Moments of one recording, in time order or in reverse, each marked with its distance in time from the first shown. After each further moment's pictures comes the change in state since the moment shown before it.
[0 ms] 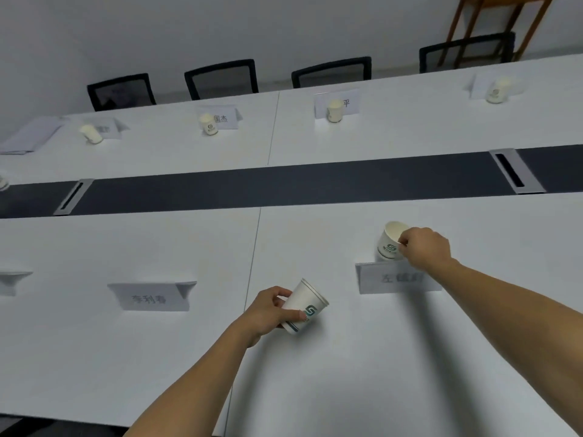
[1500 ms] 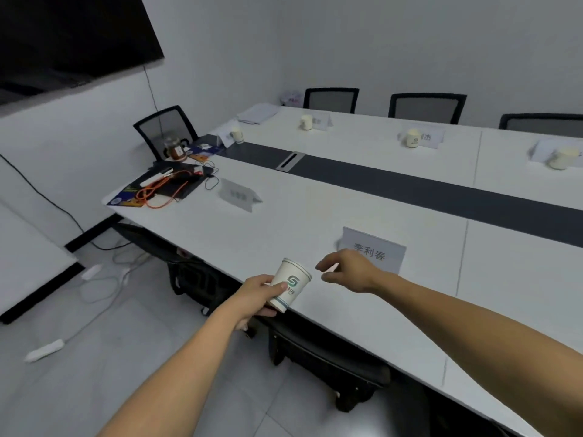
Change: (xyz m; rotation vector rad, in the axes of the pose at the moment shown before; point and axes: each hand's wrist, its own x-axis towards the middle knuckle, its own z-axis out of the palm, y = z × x) left_hand -0.298 -0.299 -0.375 -0.364 0.406 0.075; right_hand -0.347 -0.571 0.079 0.346 -0.450 -0.940
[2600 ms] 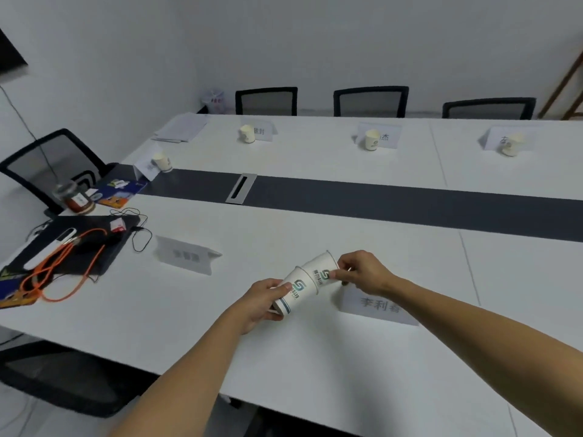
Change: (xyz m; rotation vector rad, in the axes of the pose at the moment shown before) left_hand 0.265 0.117 -0.064 0.083 -0.295 -0.059; right_hand 0.194 0.060 -0.073 0.142 0.253 0.296
